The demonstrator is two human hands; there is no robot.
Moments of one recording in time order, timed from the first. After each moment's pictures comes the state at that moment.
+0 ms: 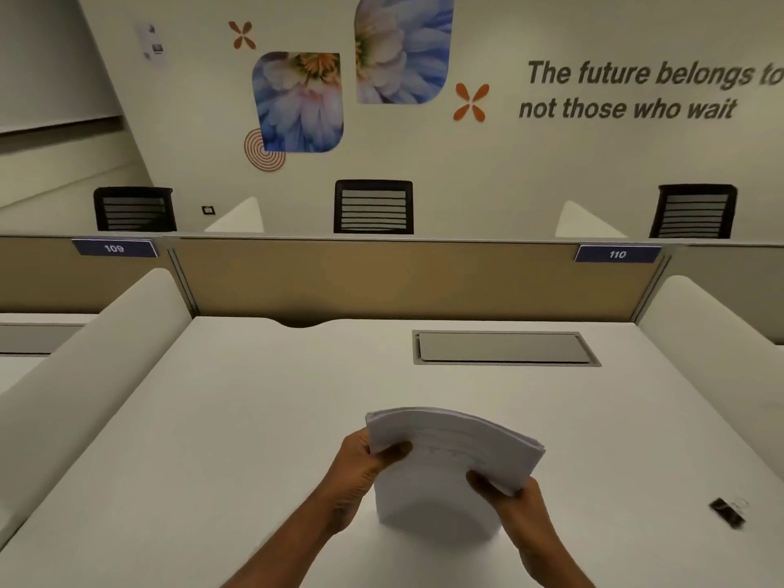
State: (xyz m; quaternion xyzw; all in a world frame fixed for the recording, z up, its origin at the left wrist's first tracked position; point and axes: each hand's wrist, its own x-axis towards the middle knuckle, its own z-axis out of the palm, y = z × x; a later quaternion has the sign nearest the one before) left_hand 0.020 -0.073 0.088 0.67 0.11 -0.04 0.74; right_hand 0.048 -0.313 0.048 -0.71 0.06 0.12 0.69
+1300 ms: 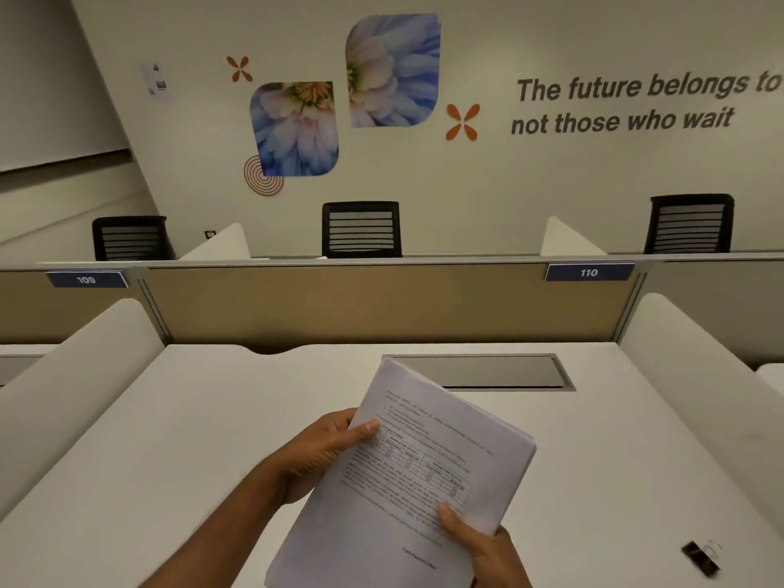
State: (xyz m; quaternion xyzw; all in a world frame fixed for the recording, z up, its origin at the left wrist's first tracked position) left_hand 0.087 -0.113 0.153 0.72 0.06 -0.16 0.67; right_hand 0.059 -0.358 0.091 -0.54 0.14 0.24 0.79
